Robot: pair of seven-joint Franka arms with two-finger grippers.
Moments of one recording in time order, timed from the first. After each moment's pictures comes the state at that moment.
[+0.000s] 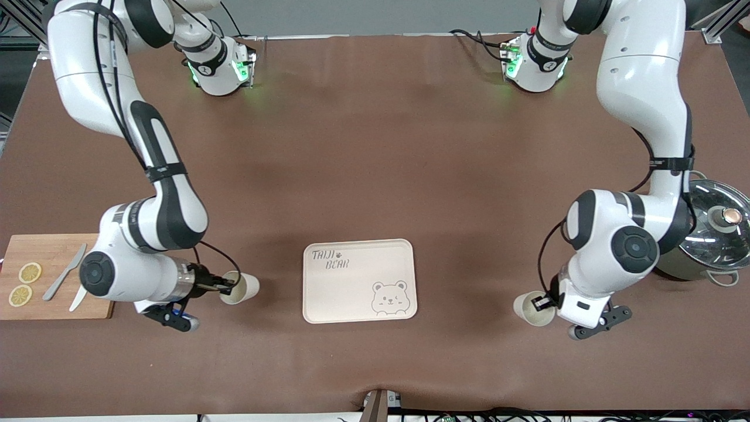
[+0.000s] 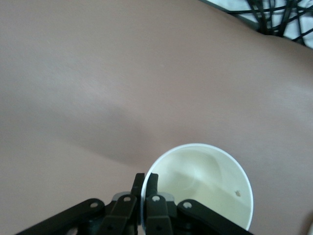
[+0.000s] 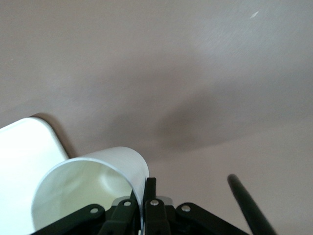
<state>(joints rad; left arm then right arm) -0.25 0.74 0.06 -1.30 -0.02 2.18 -0.62 0.11 0.79 0.10 -1.24 0.17 1.95 0.46</state>
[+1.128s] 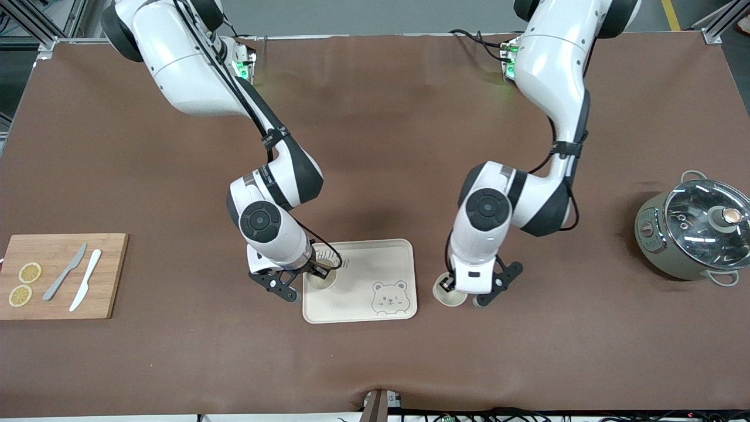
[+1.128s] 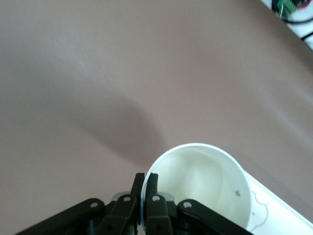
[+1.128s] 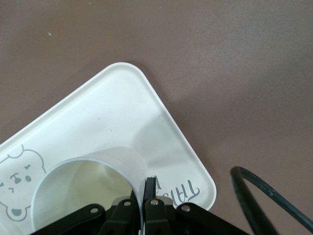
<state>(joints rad) -0.62 0.80 0.18 -1.27 -0.02 2.20 -1.22 0.42 0.82 0.08 -1.26 -0.03 2.15 1.02</state>
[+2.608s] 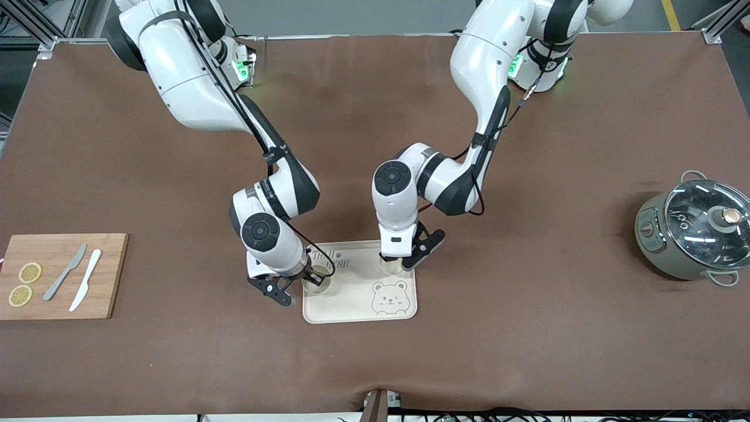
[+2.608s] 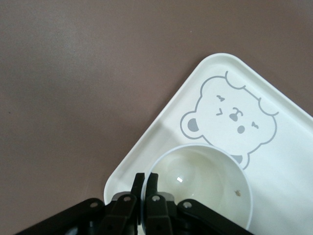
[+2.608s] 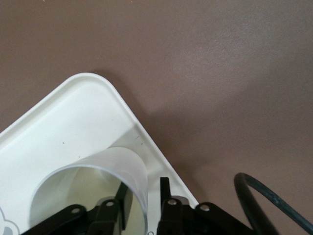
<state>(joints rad) -0.86 0.91 0.25 -1.25 -0.02 2.23 -1.42 0.41 0.87 0.06 -1.30 -0.03 2.25 1.03</state>
